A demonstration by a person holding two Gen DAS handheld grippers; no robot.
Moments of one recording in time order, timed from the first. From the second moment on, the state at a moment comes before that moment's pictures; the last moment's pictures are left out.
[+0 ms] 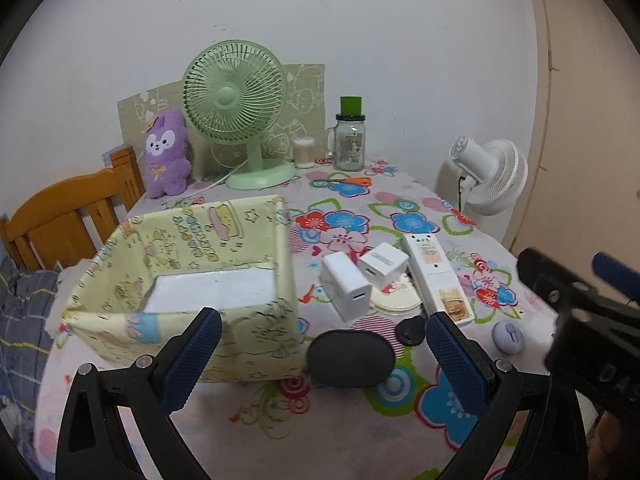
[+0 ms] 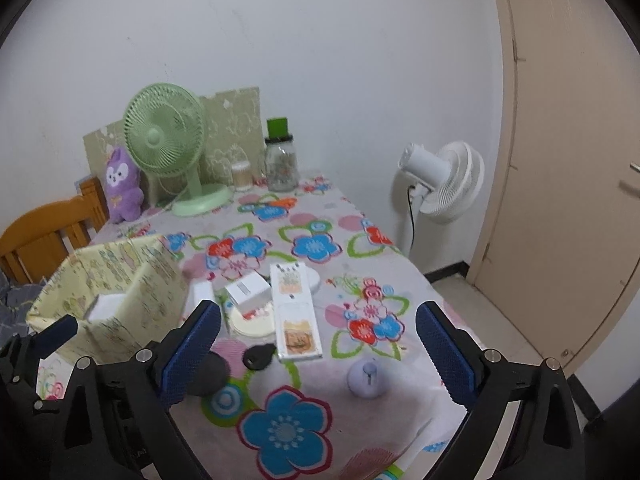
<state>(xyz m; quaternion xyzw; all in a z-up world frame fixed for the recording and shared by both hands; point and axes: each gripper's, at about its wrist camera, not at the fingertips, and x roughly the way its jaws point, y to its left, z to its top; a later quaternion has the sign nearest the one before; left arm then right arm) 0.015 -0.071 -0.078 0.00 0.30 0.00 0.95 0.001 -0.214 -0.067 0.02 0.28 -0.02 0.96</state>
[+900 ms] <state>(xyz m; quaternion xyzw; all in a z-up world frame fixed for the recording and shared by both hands) 0.057 -0.106 -0.147 0.01 0.37 -0.01 0.93 0.044 -0.248 -0.150 0.02 0.37 -0.07 0.93</state>
